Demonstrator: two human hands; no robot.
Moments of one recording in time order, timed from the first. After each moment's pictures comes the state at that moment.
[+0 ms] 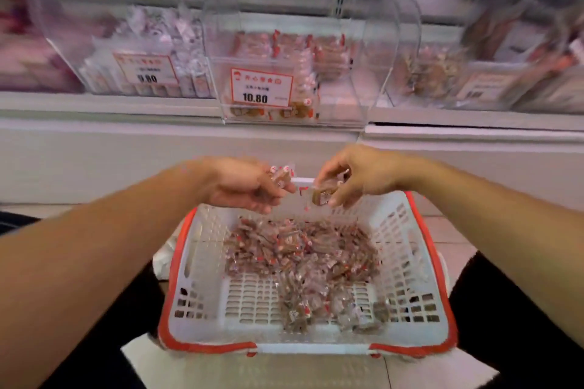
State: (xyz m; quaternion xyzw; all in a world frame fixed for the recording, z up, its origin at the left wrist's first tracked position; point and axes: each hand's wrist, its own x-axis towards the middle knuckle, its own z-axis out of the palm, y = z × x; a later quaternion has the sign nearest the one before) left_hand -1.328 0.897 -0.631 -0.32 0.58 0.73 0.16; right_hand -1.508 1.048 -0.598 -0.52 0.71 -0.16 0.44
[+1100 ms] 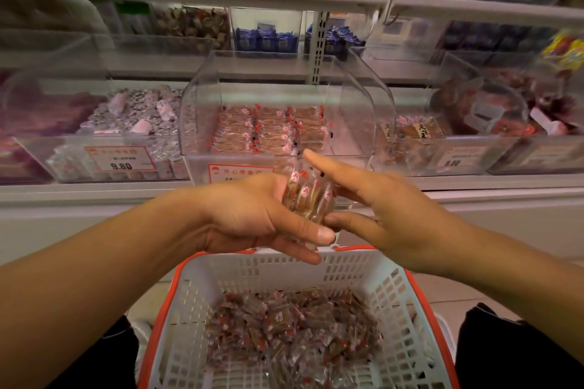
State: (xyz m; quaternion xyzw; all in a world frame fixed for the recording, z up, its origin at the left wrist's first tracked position) left_hand -1.364 0.912 -0.516 -0.11 0.62 0.76 0.12; right_hand -1.504 1.064 -0.514 -0.64 0.71 -0.26 0.14
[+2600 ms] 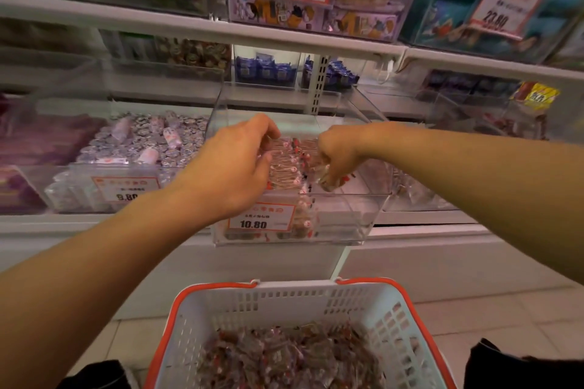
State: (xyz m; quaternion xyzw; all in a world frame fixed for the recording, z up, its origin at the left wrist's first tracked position) left_hand -1.365 0.834 -0.493 -0.19 0.92 0.17 -0.29; right_hand -1.575 0.893 -0.469 -0.56 0.79 0.24 0.06
